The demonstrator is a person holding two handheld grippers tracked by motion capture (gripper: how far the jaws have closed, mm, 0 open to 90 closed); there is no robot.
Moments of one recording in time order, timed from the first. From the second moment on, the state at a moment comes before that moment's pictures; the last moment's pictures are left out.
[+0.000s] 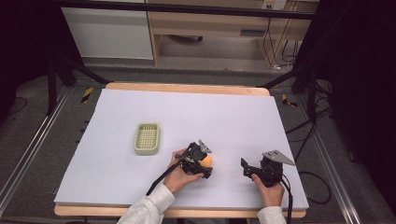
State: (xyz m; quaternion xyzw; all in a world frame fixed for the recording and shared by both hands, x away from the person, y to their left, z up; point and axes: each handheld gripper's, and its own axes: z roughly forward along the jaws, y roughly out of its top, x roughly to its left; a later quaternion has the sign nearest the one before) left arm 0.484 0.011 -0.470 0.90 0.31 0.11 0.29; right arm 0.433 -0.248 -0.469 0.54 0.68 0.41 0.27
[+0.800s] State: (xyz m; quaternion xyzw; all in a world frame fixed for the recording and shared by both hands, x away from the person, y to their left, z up) left arm 0.484 0.012 -0.470 0.90 0.32 0.11 0.29; right arm 0.433 -0.248 -0.469 0.54 0.68 0.41 0.27
